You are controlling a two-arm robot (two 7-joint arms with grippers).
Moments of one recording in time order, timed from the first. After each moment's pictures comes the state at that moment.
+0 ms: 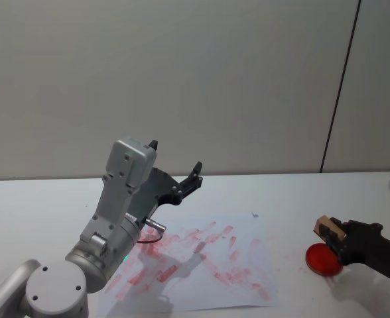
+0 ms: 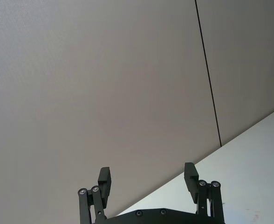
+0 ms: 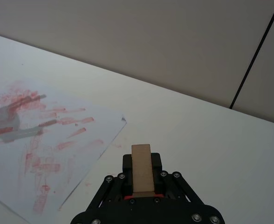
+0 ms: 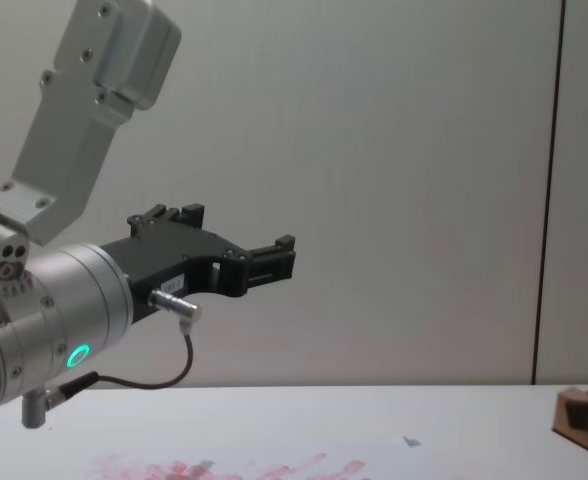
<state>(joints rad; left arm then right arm) -0.24 0.38 0.45 -1.63 -0.20 0.01 -0.01 0.07 0.44 -0.19 -1.58 0.30 0.26 0.41</state>
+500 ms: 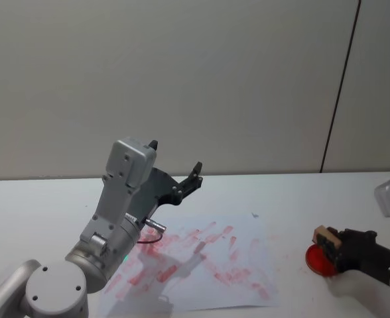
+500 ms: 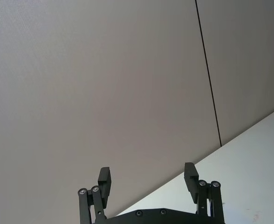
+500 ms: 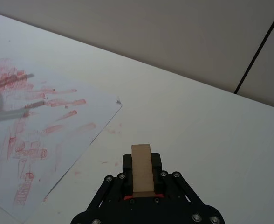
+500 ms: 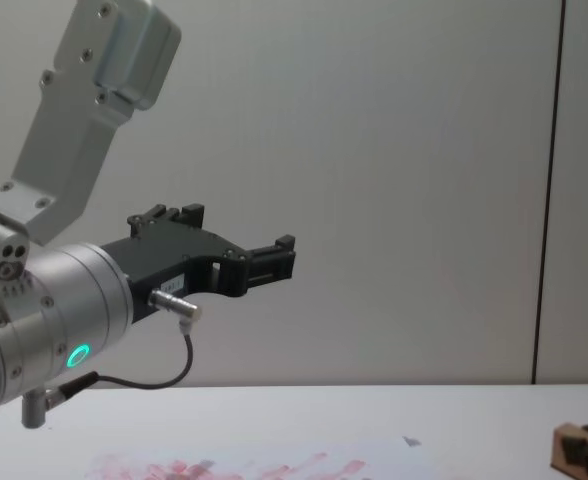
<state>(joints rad) -0.24 0.38 0.45 -1.63 -0.20 0.01 -0.01 0.11 0.42 -0.21 -1.50 0.24 0.27 0.42</state>
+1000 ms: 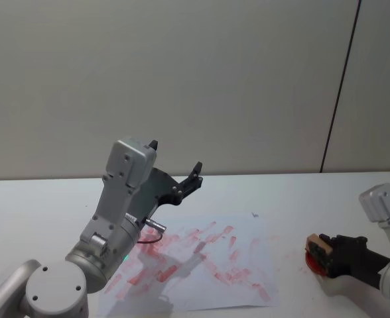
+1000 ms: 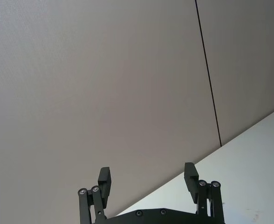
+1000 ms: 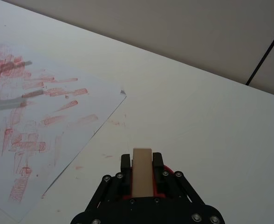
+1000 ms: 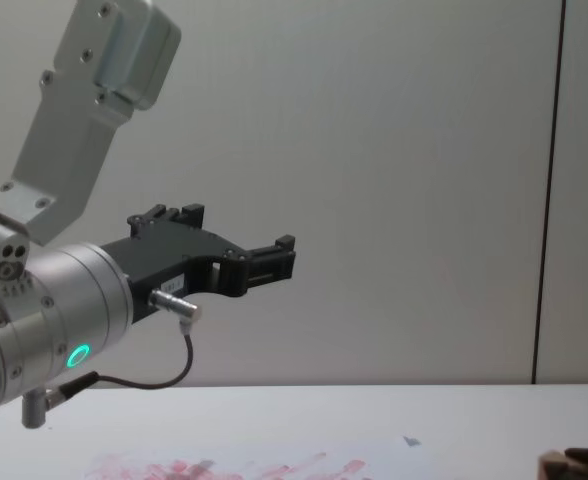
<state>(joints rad) -0.24 0.38 0.45 -1.63 -0.20 0.01 -0.01 0.14 0.39 -0.24 -1.45 0.19 0.28 0.43</state>
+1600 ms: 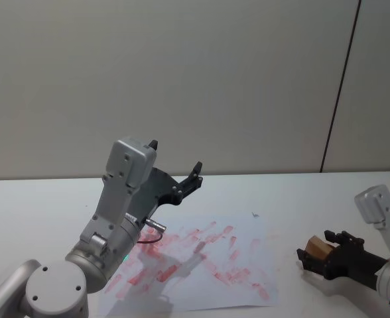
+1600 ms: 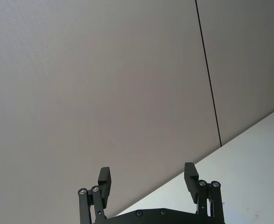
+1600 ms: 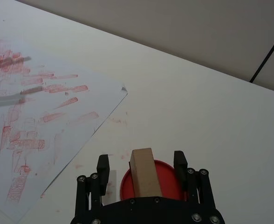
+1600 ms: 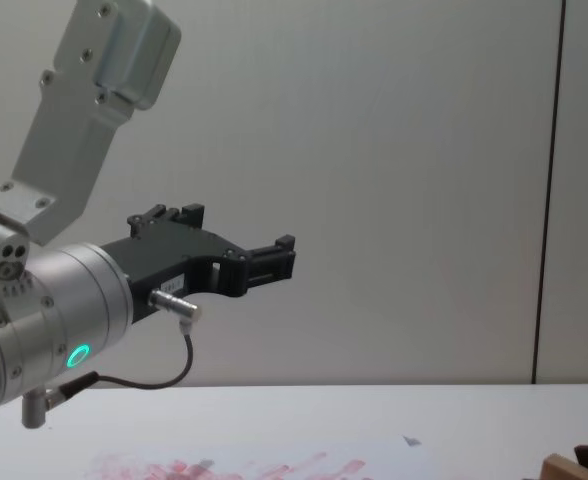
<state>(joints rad) -0.24 0.38 0.45 -1.63 -0.20 0.01 -0.01 0.15 0.38 -0.25 -1.43 0.18 0.29 0.43</state>
